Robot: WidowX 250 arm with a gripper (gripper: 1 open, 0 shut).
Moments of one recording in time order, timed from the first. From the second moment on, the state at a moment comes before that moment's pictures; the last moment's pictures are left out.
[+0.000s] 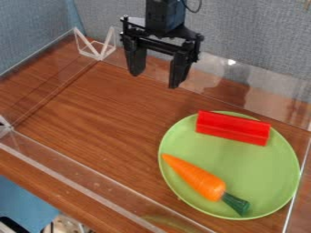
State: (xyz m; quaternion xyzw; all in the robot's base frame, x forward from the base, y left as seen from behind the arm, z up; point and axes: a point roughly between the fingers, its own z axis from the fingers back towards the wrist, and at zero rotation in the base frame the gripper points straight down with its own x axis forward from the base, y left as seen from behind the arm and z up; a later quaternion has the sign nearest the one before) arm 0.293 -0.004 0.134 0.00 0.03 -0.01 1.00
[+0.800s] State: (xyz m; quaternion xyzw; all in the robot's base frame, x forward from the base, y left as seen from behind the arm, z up) arm 0.239 -0.084 0.103 0.00 0.01 0.39 0.92
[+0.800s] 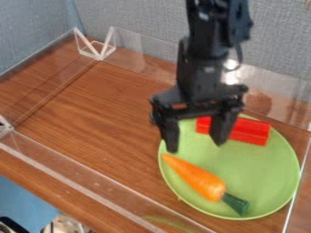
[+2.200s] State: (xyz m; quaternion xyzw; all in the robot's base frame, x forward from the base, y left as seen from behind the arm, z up) arm 0.234 -0.087 0.068 -0.03 -0.02 0.50 0.87
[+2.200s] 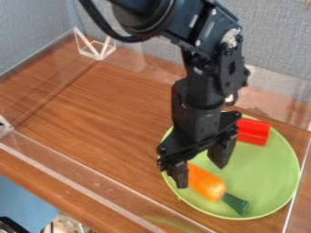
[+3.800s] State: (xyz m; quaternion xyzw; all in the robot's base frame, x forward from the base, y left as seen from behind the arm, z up) arm 0.240 -0.088 0.066 -0.03 -0.05 0.48 0.87
